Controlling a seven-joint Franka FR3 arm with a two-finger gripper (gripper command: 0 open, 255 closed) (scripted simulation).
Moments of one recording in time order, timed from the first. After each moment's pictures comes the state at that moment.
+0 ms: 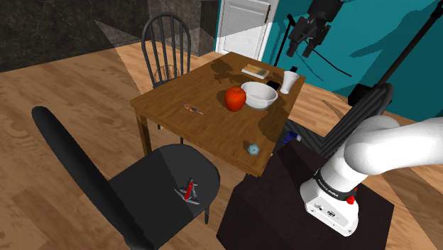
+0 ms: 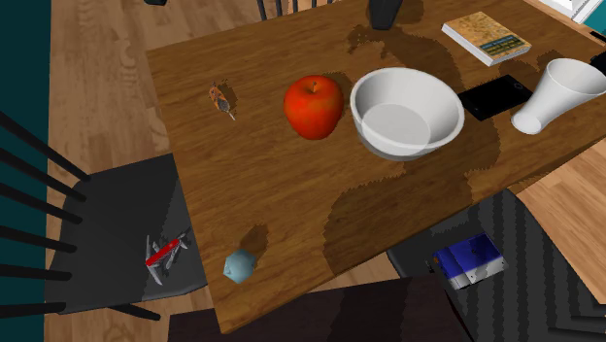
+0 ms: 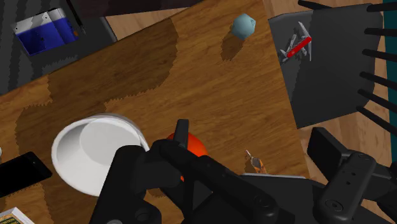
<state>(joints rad) -0.01 -0.82 -0.01 -2.29 0.08 1.57 0.14</state>
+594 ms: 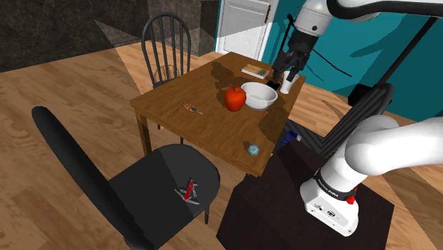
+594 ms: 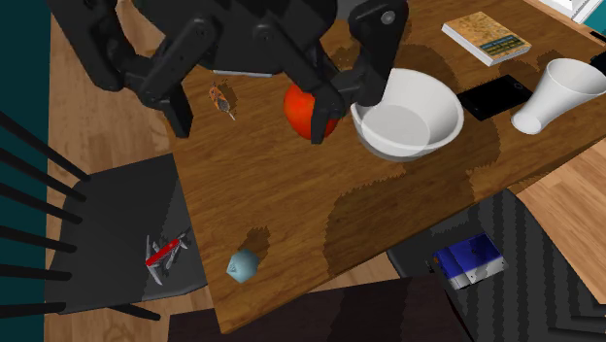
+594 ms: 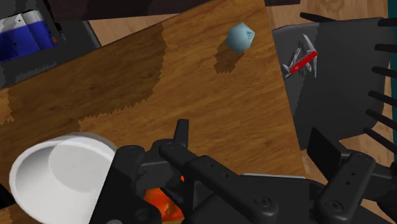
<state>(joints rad) 0.02 -0.81 0.02 -2.51 0.11 1.76 0.14</state>
